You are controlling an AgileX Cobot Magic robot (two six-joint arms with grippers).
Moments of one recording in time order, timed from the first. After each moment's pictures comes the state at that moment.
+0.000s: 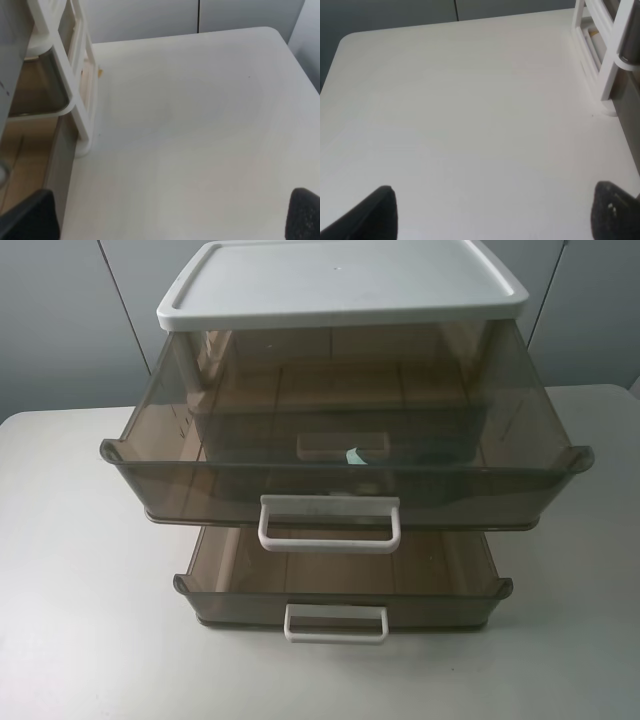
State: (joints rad) left arm -0.01 0.00 -0.51 -0.01 1.08 0.06; right arm -0.13 0.00 -0.51 0.07 1.09 -0.01
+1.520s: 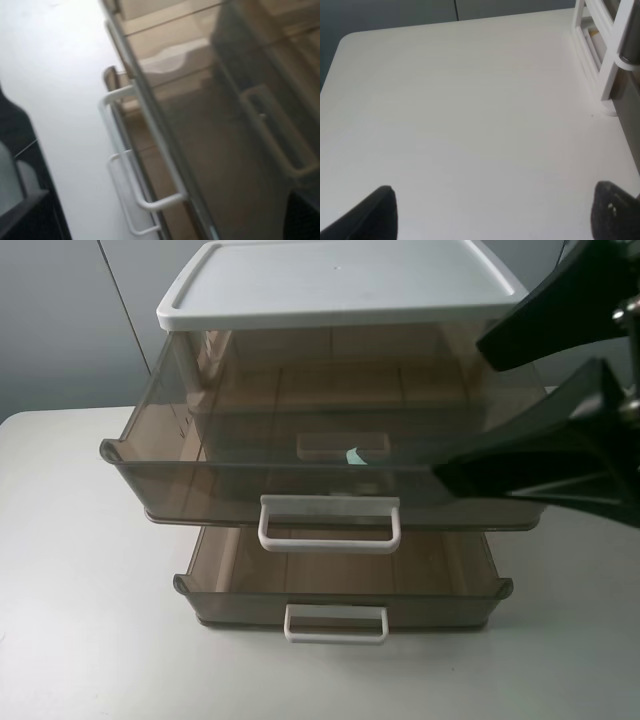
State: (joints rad) left arm -0.01 0.00 -0.51 -0.01 1.08 0.06; right arm 0.85 0.95 -0.96 0.23 0.93 -0.44
